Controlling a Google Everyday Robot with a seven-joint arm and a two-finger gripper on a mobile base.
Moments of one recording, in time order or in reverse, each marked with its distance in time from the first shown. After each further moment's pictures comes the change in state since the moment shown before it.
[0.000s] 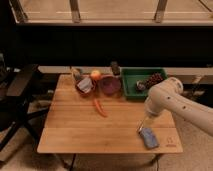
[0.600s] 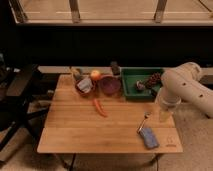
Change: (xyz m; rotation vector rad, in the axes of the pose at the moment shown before) arm 0.048 -0.005 -0.070 -0.059 0.130 -0.170
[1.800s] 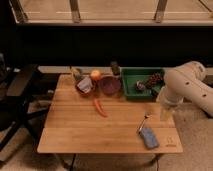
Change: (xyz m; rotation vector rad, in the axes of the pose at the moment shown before) arm 0.012 -0.004 -0.015 0.021 -0.011 -0.002
